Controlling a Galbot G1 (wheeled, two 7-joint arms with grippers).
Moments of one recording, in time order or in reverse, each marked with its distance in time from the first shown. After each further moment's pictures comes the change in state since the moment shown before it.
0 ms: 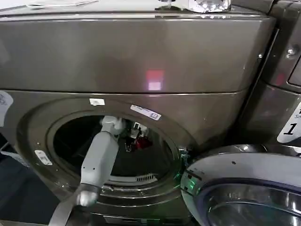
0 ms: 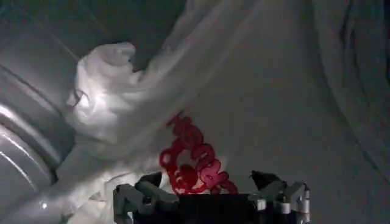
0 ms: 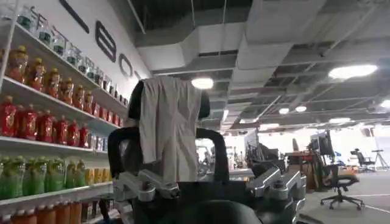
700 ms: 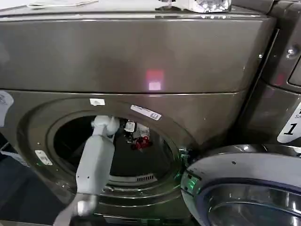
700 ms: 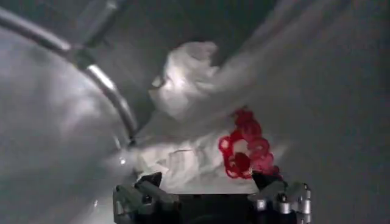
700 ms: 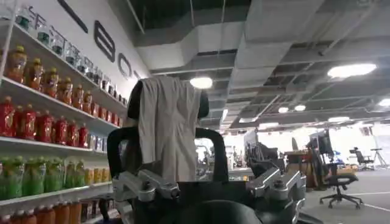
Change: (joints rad) left arm 0.034 -0.016 -0.084 -0.175 0.062 0.029 -0.047; right arm -0.003 0.000 0.011 -0.002 0.003 -0.005 0.002
